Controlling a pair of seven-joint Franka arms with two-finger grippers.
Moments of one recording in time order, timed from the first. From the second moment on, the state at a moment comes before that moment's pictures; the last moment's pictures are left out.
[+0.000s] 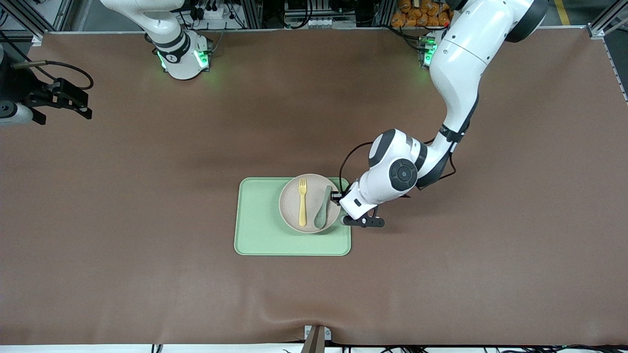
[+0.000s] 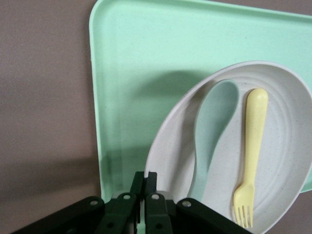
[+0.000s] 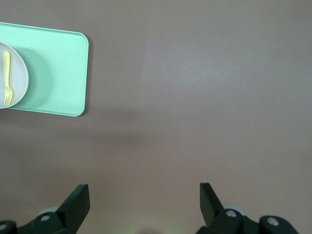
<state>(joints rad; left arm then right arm) -0.38 0.77 -0.24 -1.51 -0.25 2.37 -0.35 0.01 -0.02 0.04 -1.50 0.01 1.45 -0.07</state>
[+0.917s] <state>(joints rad) -0.38 0.84 -0.22 -1.50 -0.24 2.42 -0.35 0.01 -0.02 0.04 -1.50 0.02 1.45 -0.08</state>
